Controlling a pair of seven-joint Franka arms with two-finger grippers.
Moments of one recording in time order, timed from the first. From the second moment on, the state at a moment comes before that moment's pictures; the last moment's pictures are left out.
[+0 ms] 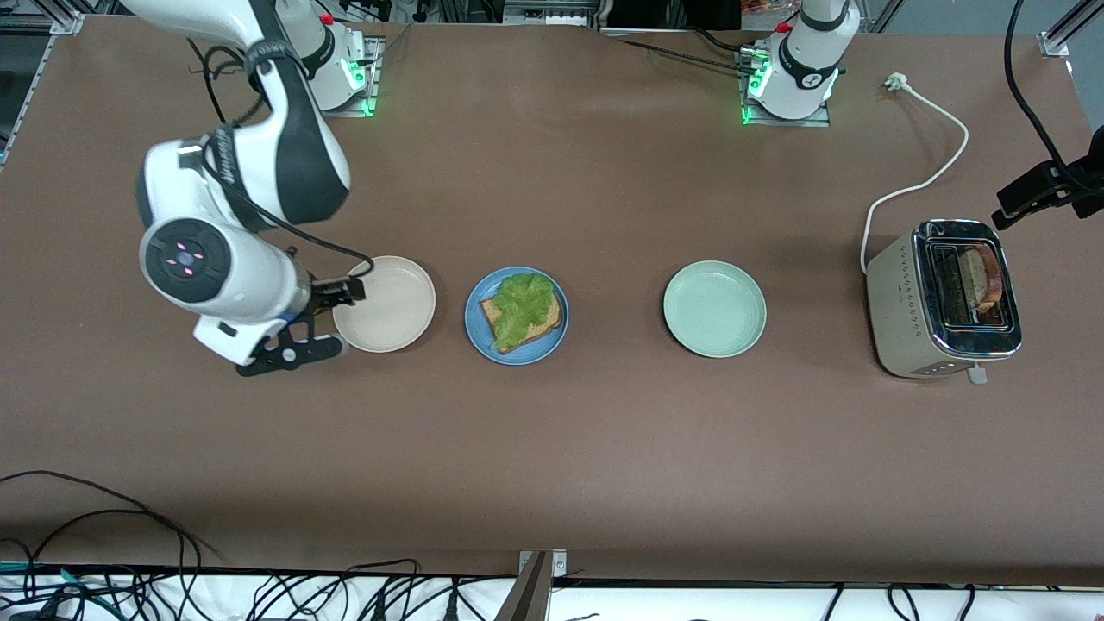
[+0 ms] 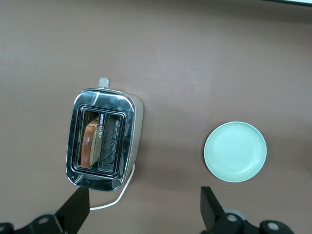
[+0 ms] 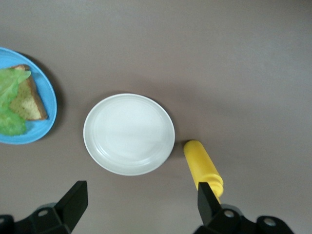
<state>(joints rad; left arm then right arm) 0.04 0.04 0.01 -1.48 0.04 1.53 -0.12 0.48 0.51 -0.23 -1.28 0.05 1.56 0.00</state>
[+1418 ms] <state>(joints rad) 0.04 0.04 0.00 -1.48 0.00 1.53 -0.12 -0.01 0.46 -0.27 -1.71 0.40 1.85 -1.64</state>
